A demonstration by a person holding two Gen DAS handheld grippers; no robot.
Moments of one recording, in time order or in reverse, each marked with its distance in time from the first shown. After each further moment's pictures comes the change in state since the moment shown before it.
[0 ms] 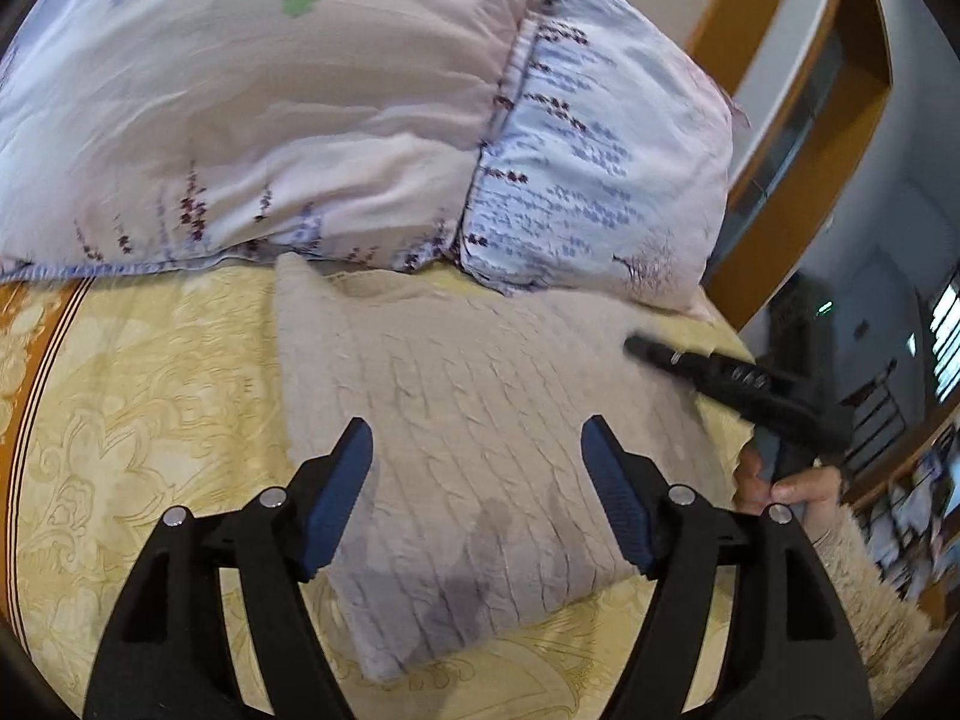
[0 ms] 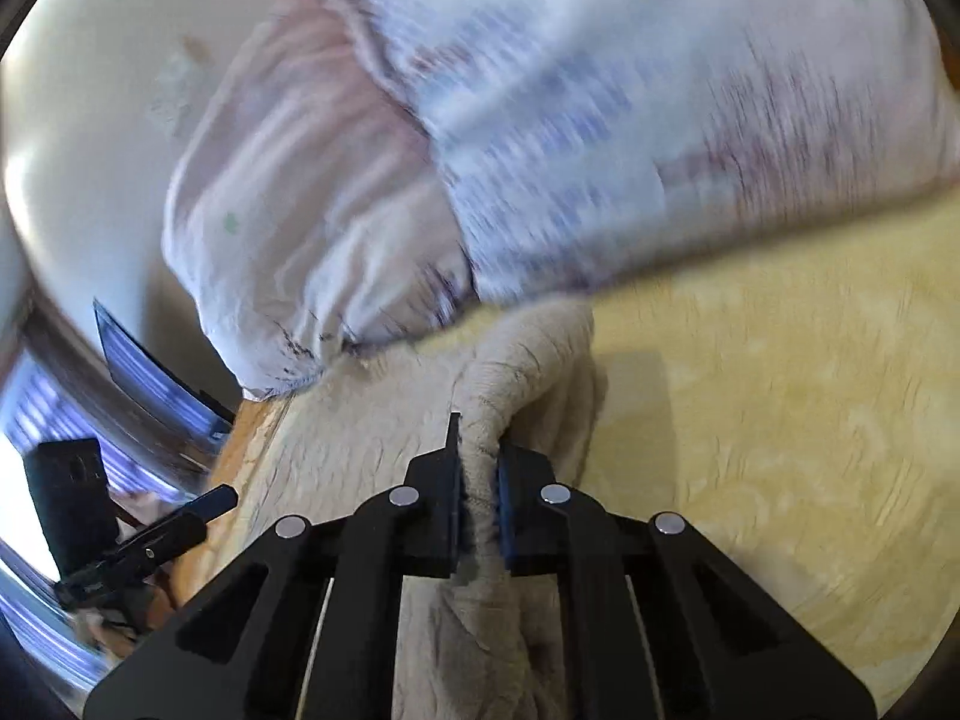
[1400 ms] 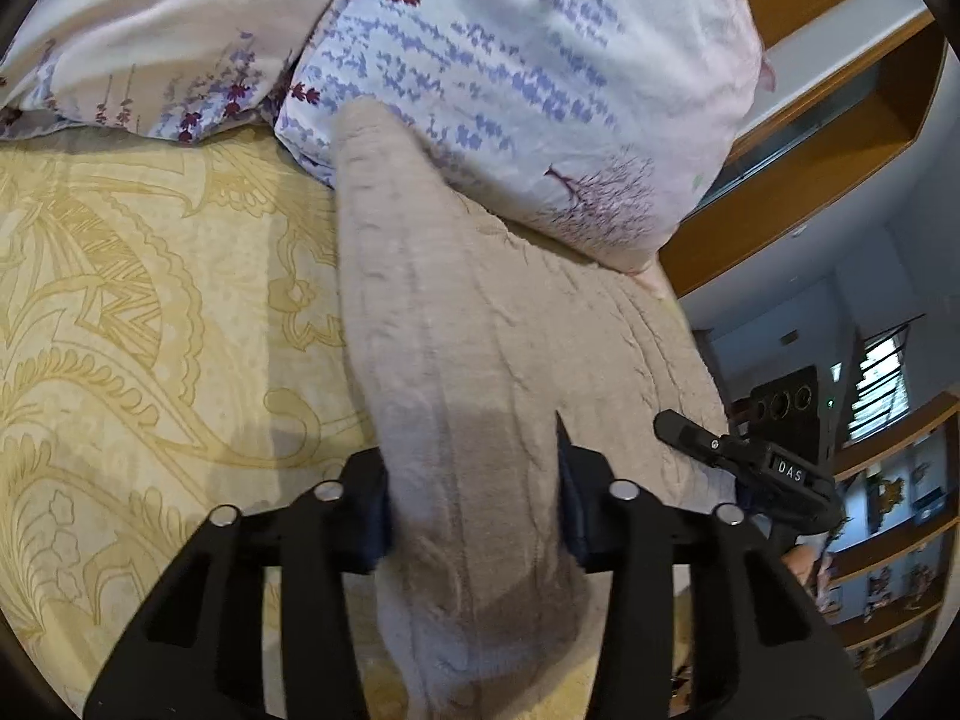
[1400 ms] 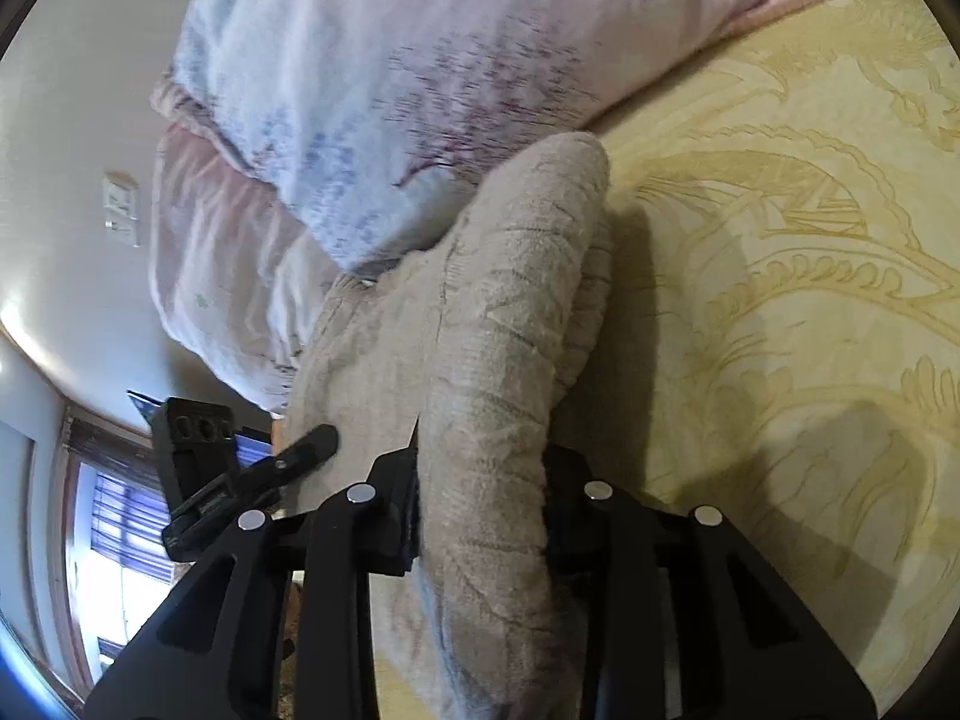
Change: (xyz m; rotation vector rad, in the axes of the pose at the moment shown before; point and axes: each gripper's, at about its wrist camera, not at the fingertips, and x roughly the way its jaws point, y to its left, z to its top) left arm 0.148 -0.072 0.017 -0.208 0.234 -0.249; right arm -0.067 -0.133 -0.018 0.370 0.160 0.102
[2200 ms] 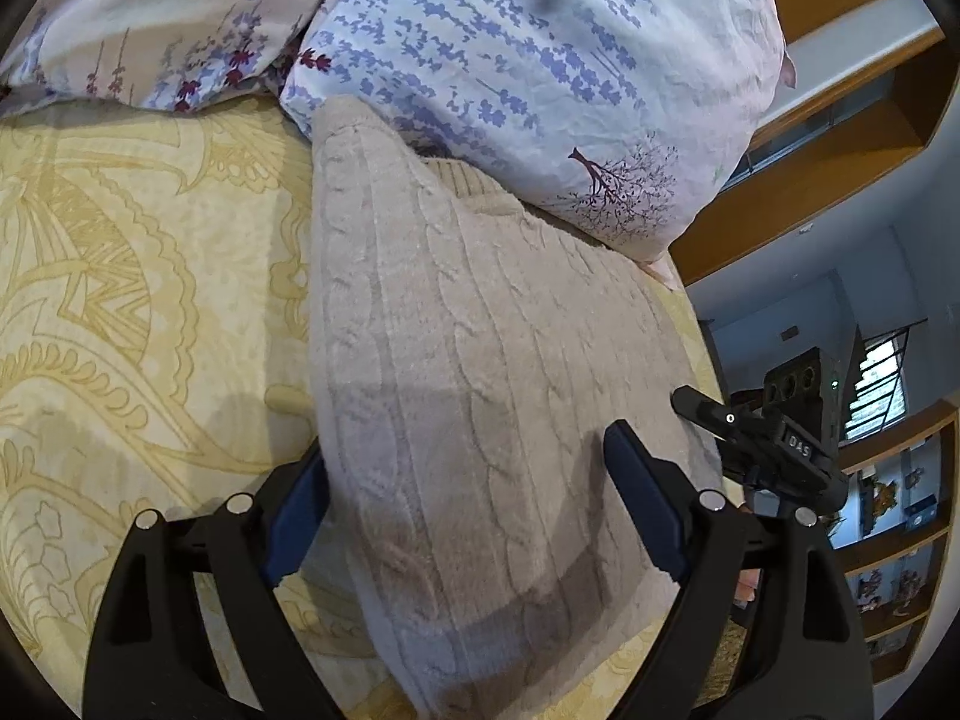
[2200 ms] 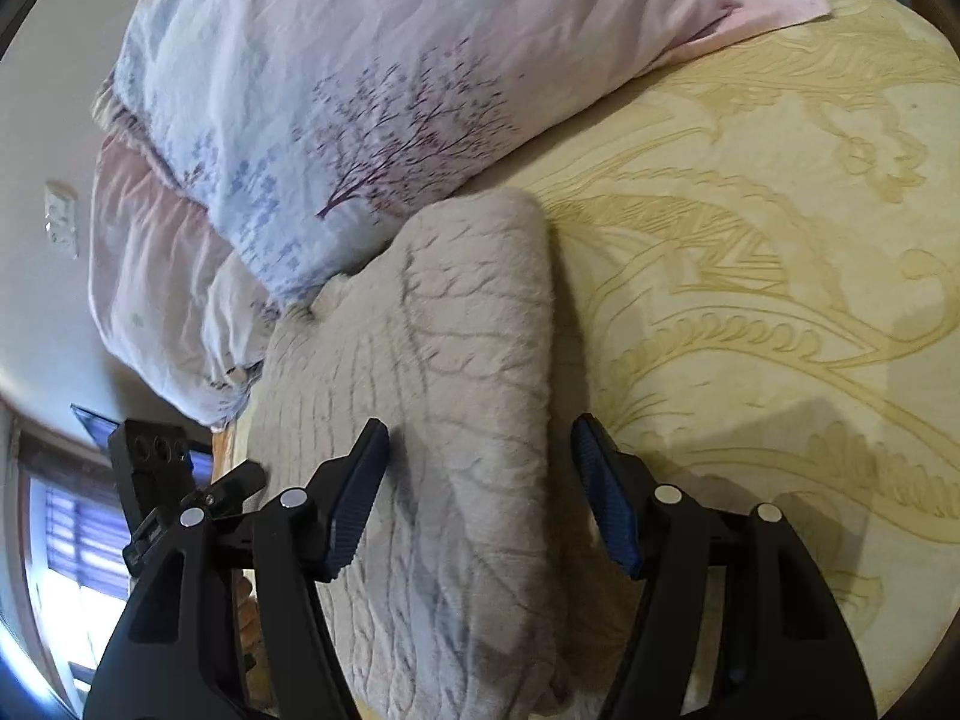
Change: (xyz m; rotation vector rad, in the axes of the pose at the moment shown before) left arm 0.014 0.010 0.002 -0.017 0.051 0.023; right arm 0.004 -0.016 0.020 -0.001 0.011 -0.174
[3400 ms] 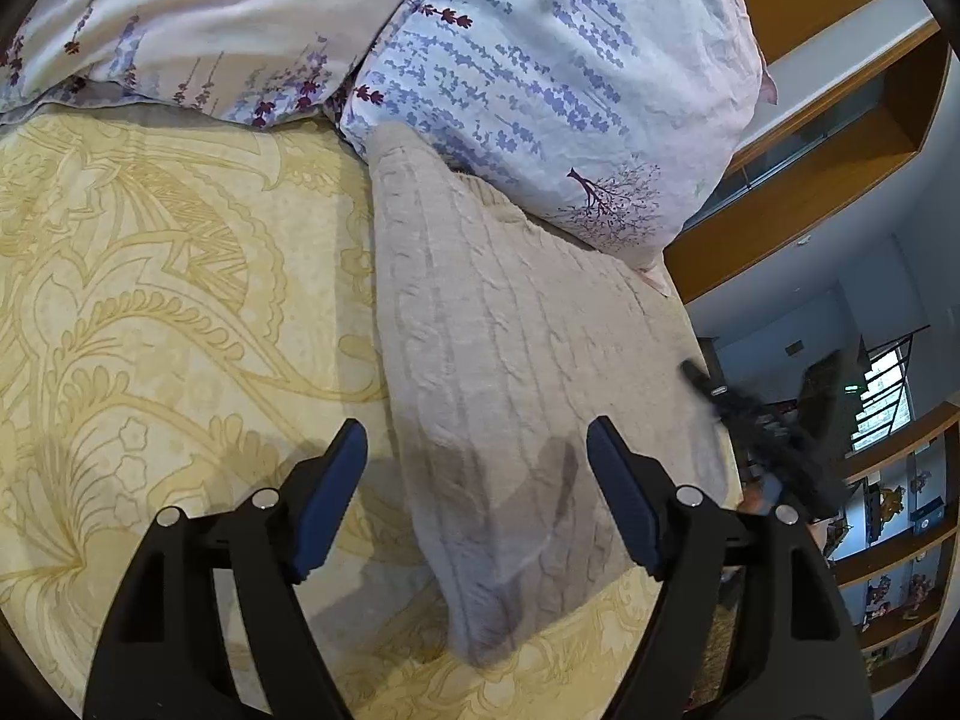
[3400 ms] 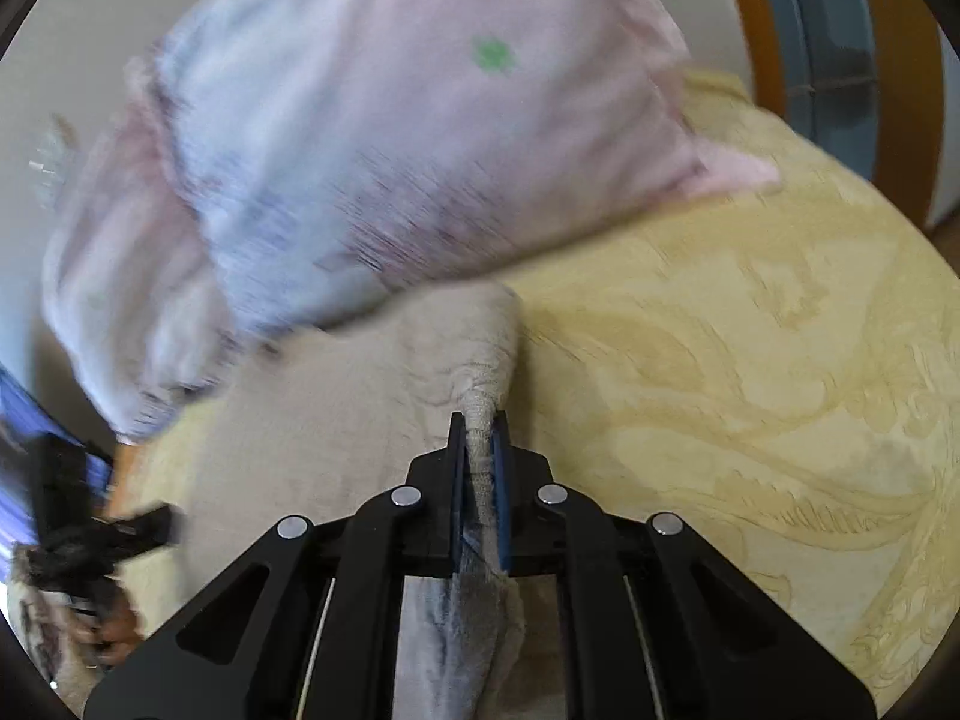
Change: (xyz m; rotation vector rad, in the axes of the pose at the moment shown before) left arm -0.043 0.010 -0.027 -0.012 -0.064 0.002; right arm -0.021 0.024 -0.019 -0.175 -0.247 -0.277
